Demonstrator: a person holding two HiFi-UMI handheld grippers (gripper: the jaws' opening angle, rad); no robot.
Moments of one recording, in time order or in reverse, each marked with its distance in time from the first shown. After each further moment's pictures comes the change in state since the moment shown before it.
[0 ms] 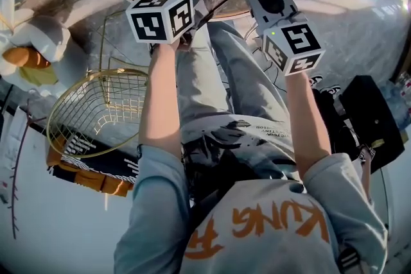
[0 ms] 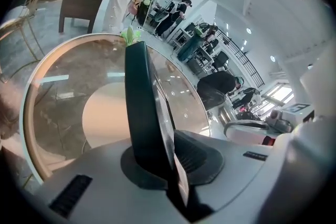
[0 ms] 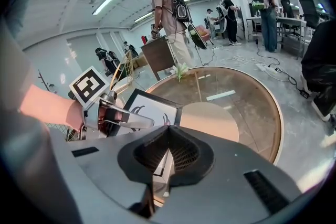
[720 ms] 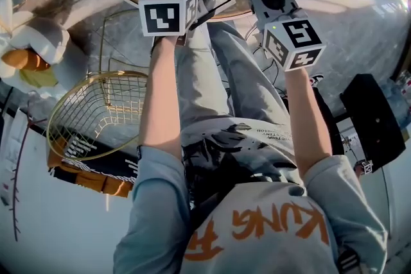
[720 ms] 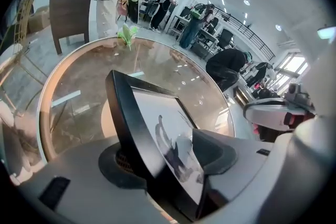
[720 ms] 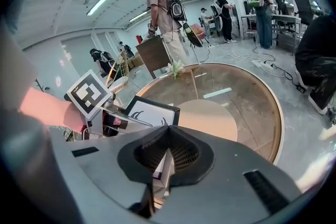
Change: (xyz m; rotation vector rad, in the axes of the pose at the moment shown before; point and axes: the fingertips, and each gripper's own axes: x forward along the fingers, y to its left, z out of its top) left arm 0.014 0.031 -0.012 0.161 0.117 0.189; right arm 0.008 -0.014 -0.009 0.048 0.007 -0.028
